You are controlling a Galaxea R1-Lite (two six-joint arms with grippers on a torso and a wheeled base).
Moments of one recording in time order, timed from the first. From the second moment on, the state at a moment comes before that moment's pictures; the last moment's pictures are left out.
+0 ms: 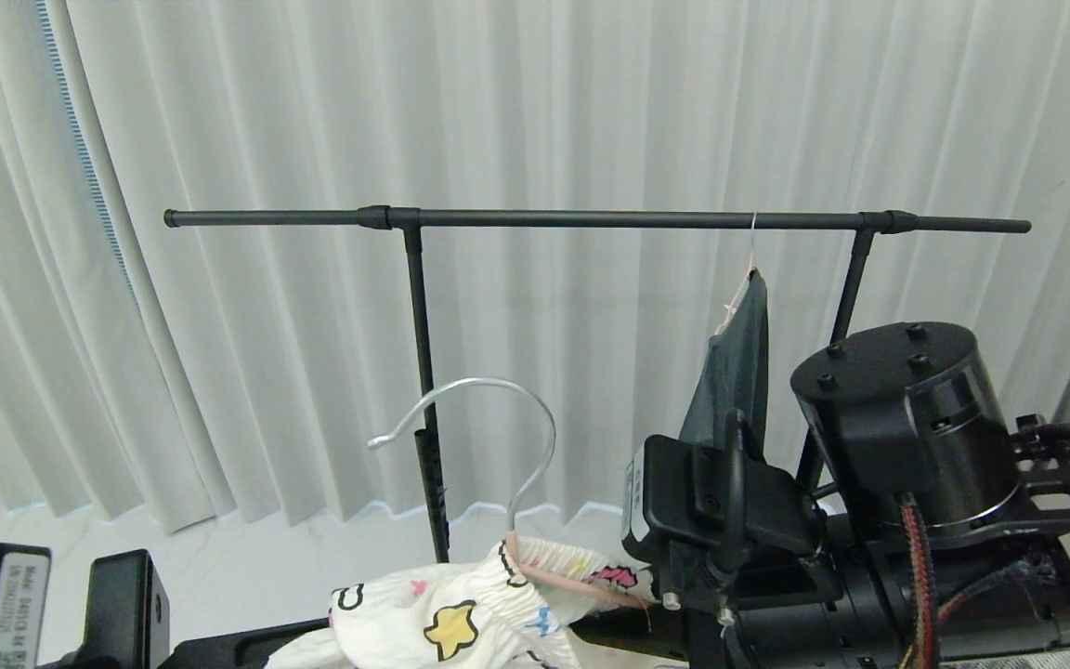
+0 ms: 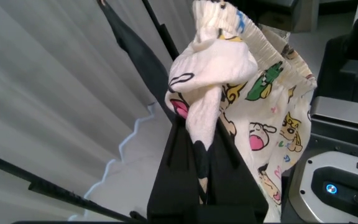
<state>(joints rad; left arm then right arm) -0.91 0.98 -0.49 -0.23 -0.11 0.33 1.06 1.60 -0.97 -0.06 0.30 -0.29</state>
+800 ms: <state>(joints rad) -0.81 1.01 -0.51 -0.26 -0.10 0.32 0.94 1.49 -0.96 -0.06 0.30 -0.57</state>
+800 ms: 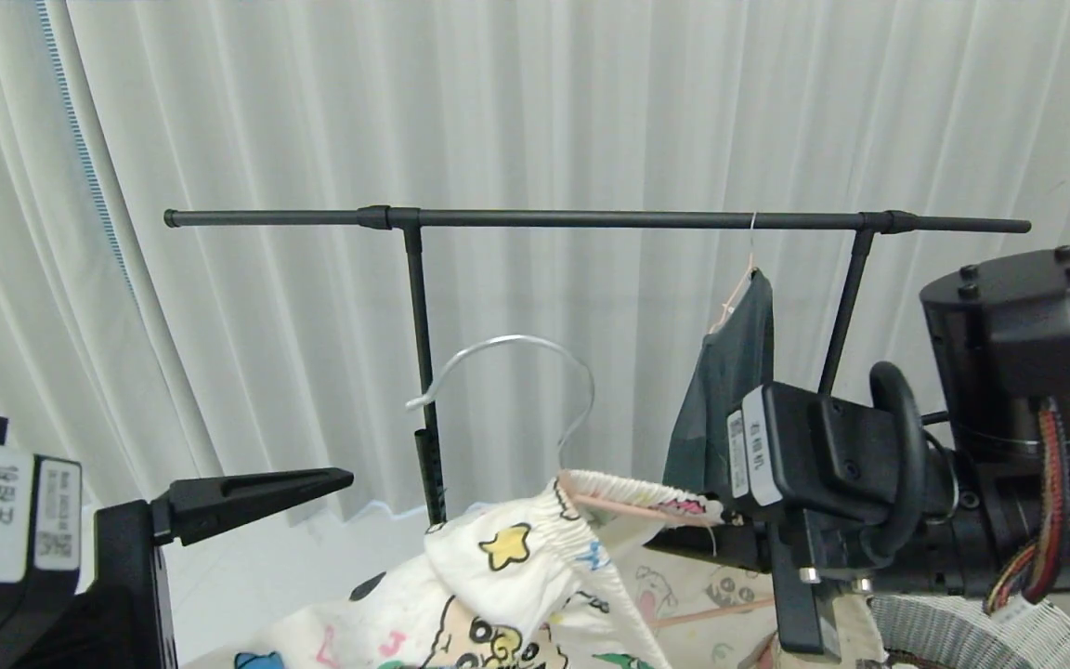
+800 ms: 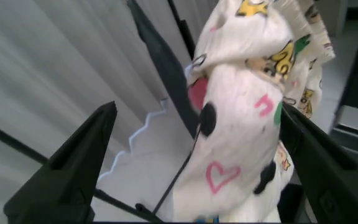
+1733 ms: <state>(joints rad) -0.45 1.13 -0.30 -0.29 -0.11 0.32 0.77 1.39 -0.94 -0.08 0.32 -0.68</state>
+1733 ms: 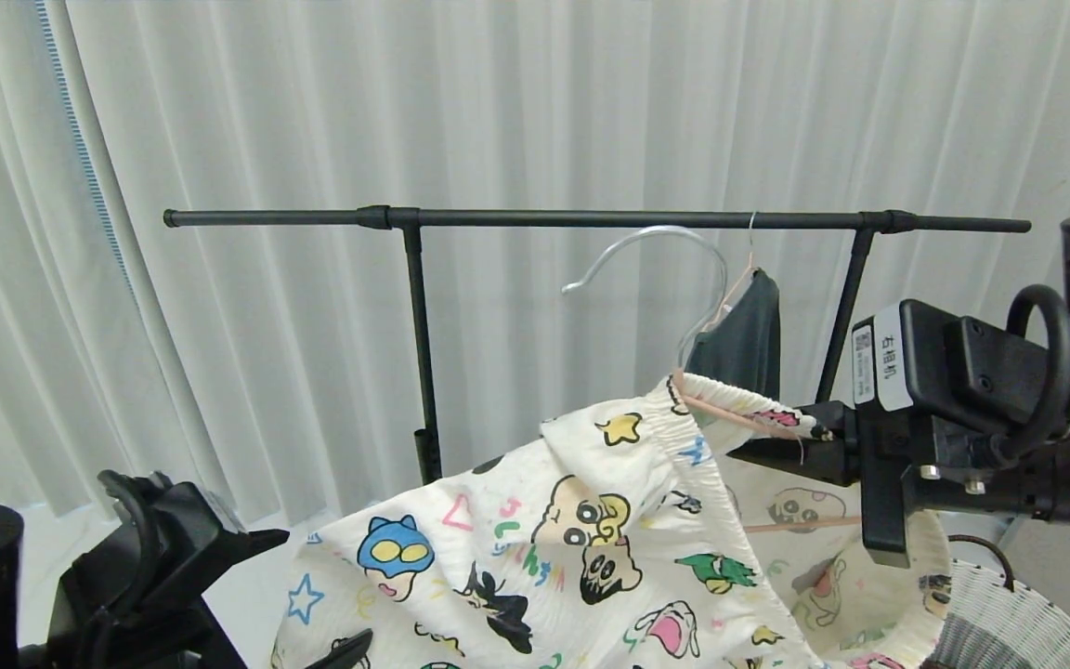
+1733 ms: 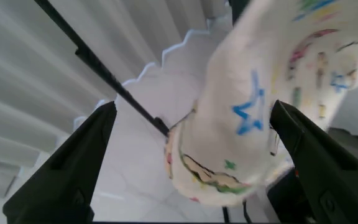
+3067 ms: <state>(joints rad) -0.24 1.15 -0.31 -0.36 -0.11 0.31 0.59 1.30 -0.89 -0.07 0.17 -0.48</state>
